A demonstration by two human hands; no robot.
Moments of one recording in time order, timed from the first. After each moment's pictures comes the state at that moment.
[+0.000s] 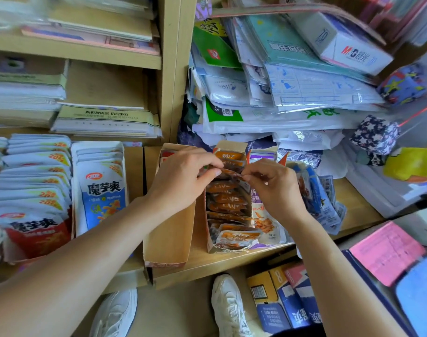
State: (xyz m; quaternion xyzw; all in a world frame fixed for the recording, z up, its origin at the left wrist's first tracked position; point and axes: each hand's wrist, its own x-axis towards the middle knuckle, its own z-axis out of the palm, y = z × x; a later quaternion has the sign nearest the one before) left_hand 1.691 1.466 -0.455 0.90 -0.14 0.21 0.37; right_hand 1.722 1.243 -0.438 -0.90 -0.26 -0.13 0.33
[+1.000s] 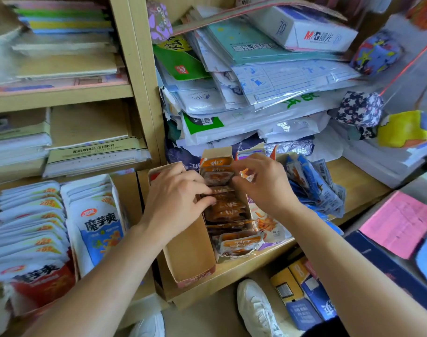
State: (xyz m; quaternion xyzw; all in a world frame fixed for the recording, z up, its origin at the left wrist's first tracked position) left_hand 1.690 1.464 -0.459 0.94 -0.19 0.20 0.17; right_hand 1.726 1.251 -0.444 -0.92 -0.17 -0.13 0.32
